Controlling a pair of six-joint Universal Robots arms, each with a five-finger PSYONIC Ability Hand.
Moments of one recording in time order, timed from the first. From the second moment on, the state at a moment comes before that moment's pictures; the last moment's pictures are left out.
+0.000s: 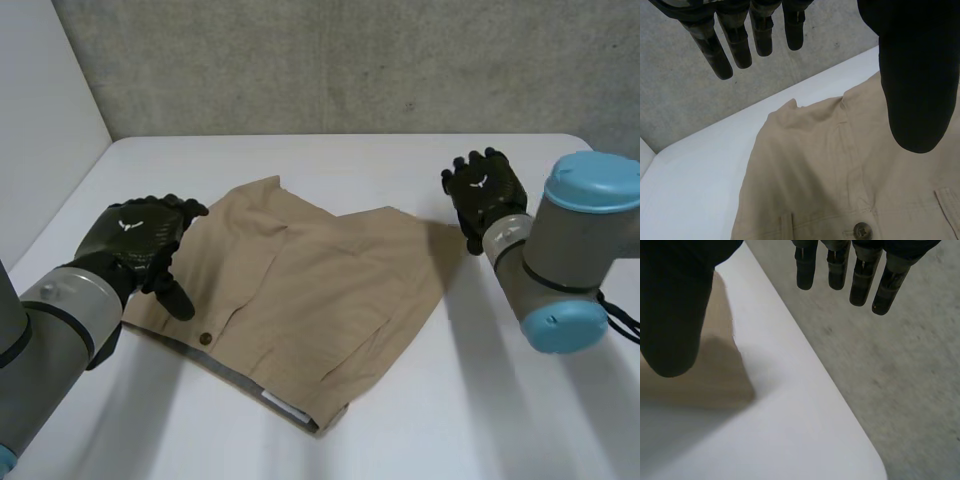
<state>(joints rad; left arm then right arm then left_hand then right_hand) 4.31 -1.61 -1.74 3.08 -1.61 3.28 1.96 -0.97 1.33 -0.23 1.58 2.46 0.21 0.23 0.24 0.22 0.05 0.20 0.22 0.21 0.23 0.07</state>
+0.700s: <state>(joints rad) 4.38 -1.62 -1.77 3.13 -1.61 3.27 2.19 -1.08 1.67 -0.13 1.10 2.63 0.21 0.23 0.24 0.22 0.05 0.34 0.38 0.39 0.39 0.21</state>
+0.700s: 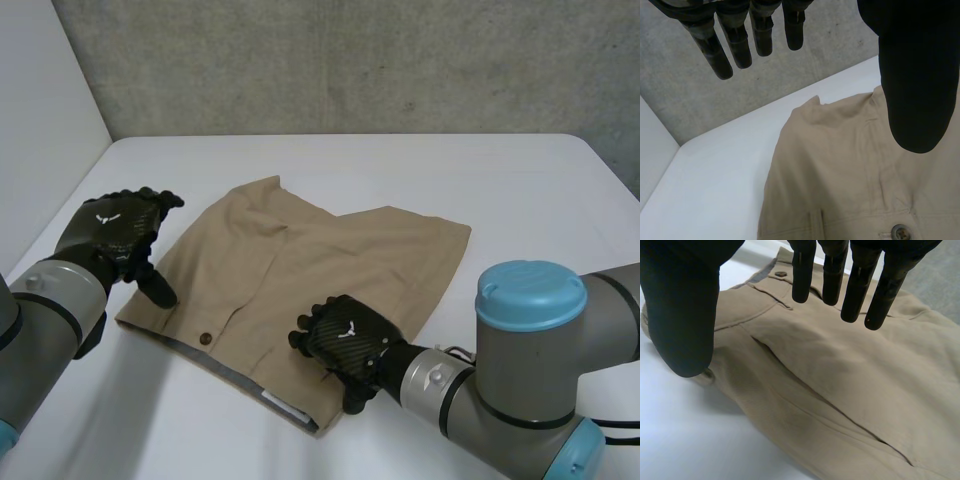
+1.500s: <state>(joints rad) 4.41 -1.61 -1.79 3.13 -1.61 3.28 2.23 -1.23 1.58 -0.21 1.28 2.76 0.21 0.23 0.24 0.22 0.05 0.96 1.18 1.18 1.19 0.96</state>
